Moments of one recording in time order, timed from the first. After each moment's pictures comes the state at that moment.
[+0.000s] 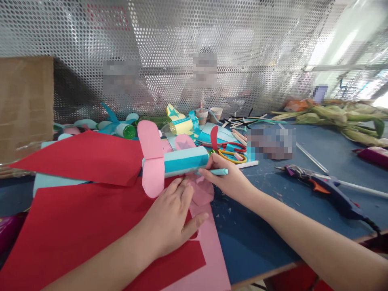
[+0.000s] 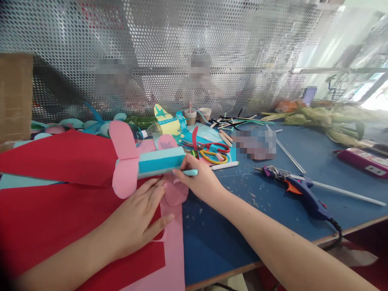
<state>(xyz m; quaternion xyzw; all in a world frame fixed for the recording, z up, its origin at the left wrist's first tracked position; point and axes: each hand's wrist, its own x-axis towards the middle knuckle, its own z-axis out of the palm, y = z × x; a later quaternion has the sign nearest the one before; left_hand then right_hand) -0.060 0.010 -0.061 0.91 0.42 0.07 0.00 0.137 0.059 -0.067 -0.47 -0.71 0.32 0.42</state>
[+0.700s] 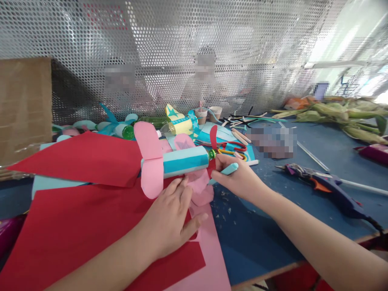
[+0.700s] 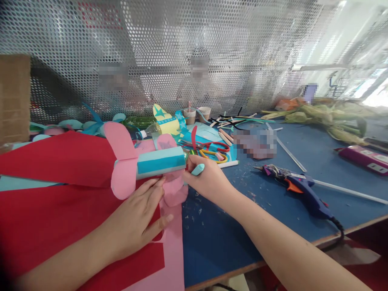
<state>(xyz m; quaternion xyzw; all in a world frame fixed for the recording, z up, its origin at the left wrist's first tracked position) -0.063 0.011 -0.066 0.91 0.41 0.07 -0.01 0.147 0.050 -0.049 -0.50 -0.72 0.25 0.41</state>
